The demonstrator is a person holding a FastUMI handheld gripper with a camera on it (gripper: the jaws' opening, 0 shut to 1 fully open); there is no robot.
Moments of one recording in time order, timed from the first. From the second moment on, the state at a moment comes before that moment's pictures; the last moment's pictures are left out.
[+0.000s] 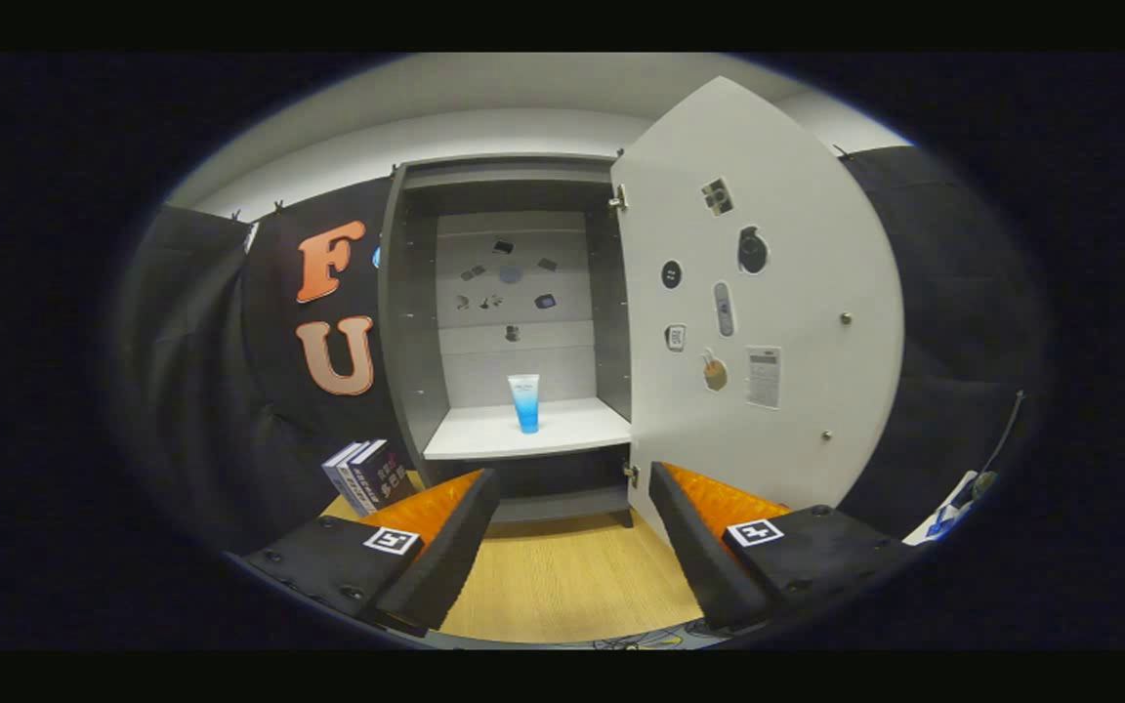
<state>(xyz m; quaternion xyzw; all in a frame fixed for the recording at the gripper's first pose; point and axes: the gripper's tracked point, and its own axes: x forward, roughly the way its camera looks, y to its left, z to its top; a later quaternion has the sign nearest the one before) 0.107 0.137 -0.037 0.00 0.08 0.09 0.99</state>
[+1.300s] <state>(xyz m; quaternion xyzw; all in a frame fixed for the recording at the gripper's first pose) 0.149 -0.100 -0.082 0.01 0.10 0.03 0.99</state>
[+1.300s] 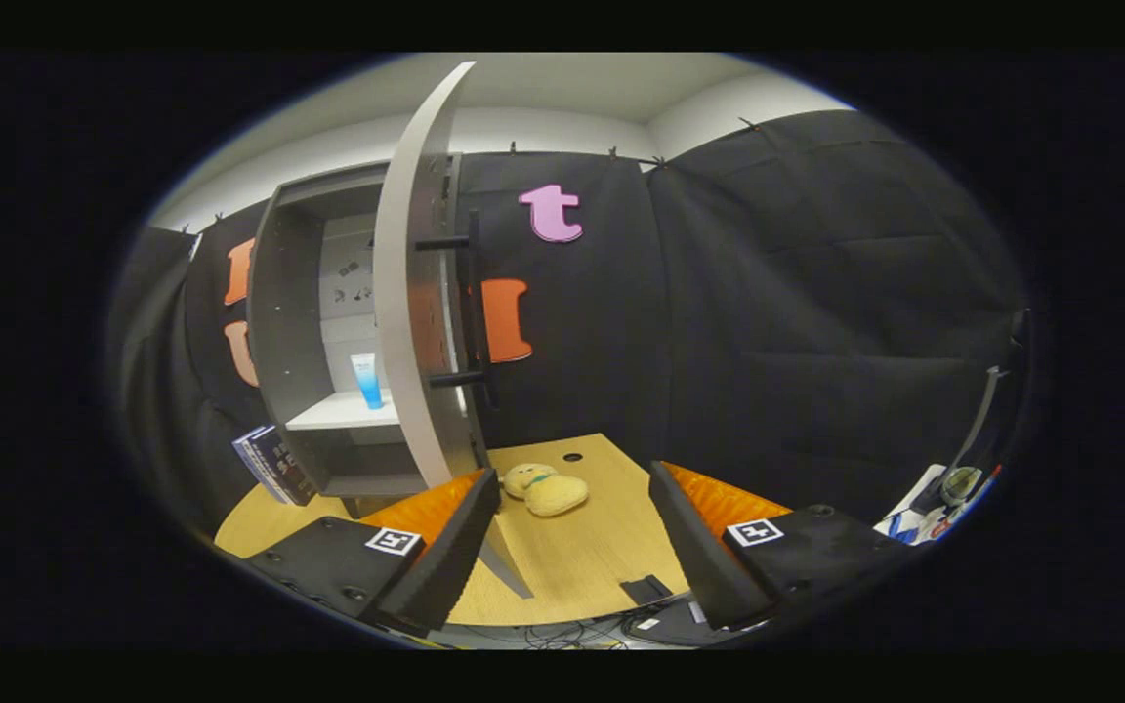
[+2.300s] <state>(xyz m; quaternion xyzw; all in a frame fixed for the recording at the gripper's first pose) 0.130 -0.026 -0.095 0.01 0.11 0.06 0.99</state>
